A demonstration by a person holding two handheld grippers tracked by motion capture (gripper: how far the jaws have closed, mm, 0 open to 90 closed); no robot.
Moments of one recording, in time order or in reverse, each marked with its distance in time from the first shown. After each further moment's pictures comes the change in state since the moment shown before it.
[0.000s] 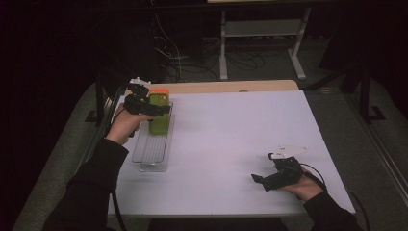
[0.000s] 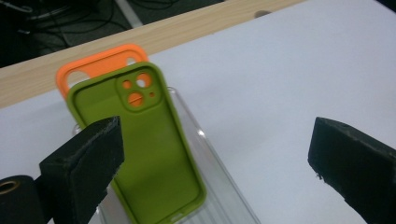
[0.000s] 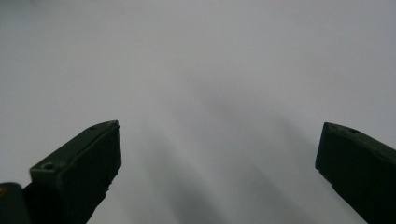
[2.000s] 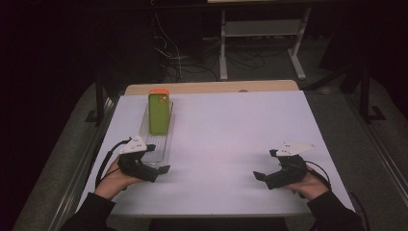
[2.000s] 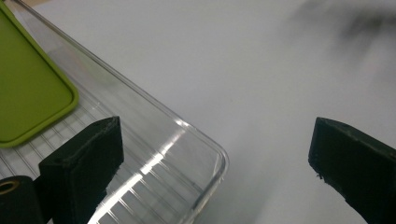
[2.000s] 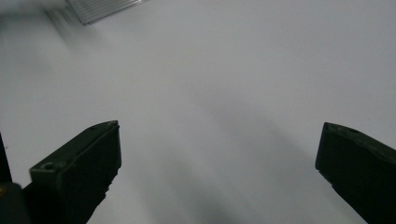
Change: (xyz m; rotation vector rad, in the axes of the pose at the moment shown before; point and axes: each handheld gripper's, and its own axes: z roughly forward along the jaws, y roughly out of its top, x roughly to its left) left arm -0.055 -0.144 -0.033 -0.078 -0.252 0.229; right arm 0.002 0.012 -0.019 -0.053 0.018 -0.002
